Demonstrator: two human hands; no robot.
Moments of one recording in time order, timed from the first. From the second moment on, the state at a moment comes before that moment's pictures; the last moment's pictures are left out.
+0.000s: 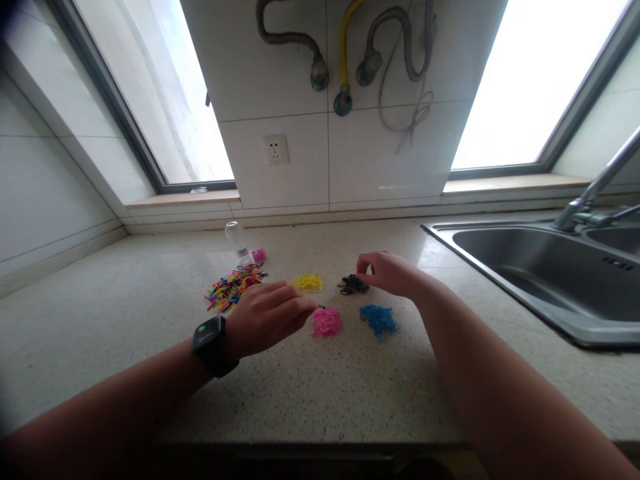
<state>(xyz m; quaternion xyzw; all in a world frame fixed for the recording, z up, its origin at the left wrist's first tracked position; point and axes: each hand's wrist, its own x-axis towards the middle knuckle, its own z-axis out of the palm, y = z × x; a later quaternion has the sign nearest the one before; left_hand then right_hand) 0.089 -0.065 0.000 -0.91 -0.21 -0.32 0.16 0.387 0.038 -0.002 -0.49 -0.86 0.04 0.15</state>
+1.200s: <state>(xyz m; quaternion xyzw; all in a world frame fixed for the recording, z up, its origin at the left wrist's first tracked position) 0.087 -0.061 0.000 -0.90 -0.23 -0.32 0.19 0.350 0.006 0.012 -0.36 -0.82 0.39 0.24</state>
